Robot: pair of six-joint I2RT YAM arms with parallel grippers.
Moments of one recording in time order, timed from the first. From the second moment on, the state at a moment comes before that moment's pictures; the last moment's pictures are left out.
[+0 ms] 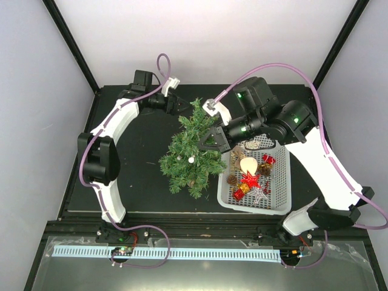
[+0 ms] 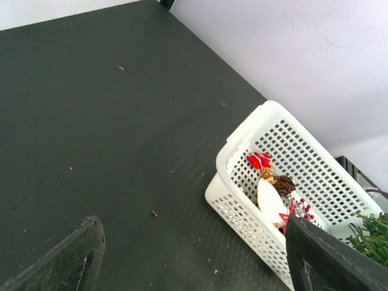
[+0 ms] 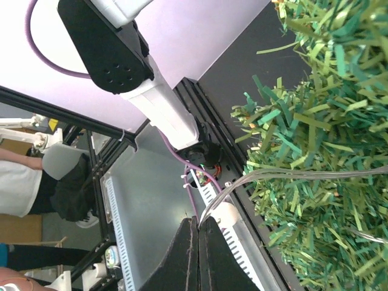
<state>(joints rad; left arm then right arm) -0.20 1.91 1.68 -0.52 0.97 0.09 0.80 1.48 2.04 -1.31 -0.67 0.32</state>
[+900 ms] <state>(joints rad) -0.20 1.90 1.65 -0.52 0.96 0.10 0.81 1.50 2.01 -1.24 -0.71 0.34</state>
